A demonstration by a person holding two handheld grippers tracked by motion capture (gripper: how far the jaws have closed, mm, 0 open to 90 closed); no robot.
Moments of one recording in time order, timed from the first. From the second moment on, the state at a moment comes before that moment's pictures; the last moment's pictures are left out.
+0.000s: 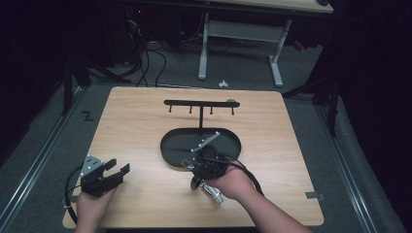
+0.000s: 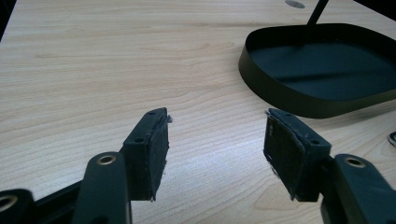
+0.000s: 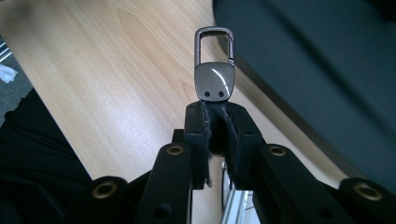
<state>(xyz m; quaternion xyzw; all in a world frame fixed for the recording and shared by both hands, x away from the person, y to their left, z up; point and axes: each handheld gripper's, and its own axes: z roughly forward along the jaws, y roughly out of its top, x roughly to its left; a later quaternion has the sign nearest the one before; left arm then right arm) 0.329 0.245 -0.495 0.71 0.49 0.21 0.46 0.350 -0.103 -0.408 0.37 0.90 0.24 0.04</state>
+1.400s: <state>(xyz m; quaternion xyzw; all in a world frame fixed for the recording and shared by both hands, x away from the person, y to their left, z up) 0.327 0.238 -0.497 0.73 0.47 0.21 0.45 0.377 -0.160 -0.362 0.42 0.87 0.23 0.11</state>
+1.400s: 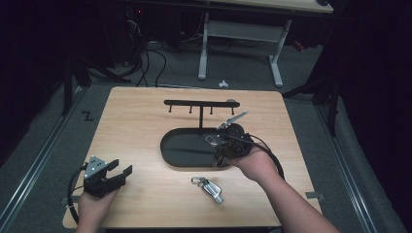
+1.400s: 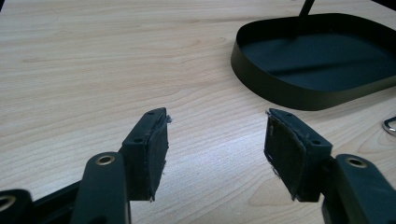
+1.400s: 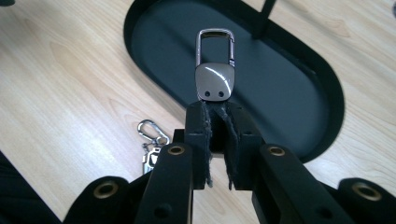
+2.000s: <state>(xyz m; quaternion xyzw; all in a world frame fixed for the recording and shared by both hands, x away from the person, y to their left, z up) 0.324 0.223 -0.500 0.76 0.44 0.22 0.43 0.393 -0.177 -0.357 0.44 0.86 0.23 0.12</state>
